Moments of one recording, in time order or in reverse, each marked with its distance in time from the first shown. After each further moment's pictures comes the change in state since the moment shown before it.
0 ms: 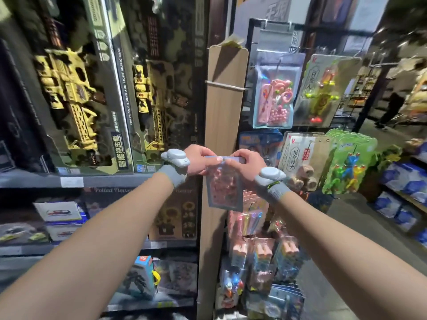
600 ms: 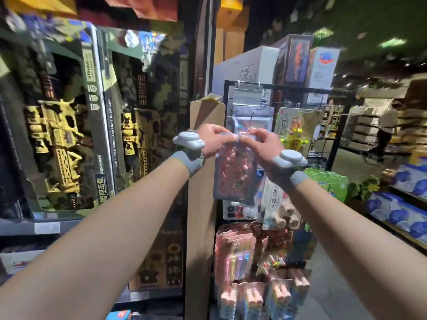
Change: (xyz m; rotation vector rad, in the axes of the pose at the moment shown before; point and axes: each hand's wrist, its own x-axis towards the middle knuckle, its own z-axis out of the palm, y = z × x) left_hand 0.026 0.167 -0.005 -0.039 0.177 0.313; right_hand 0.053 -0.085 -0.116 0.080 0.314 -0.188
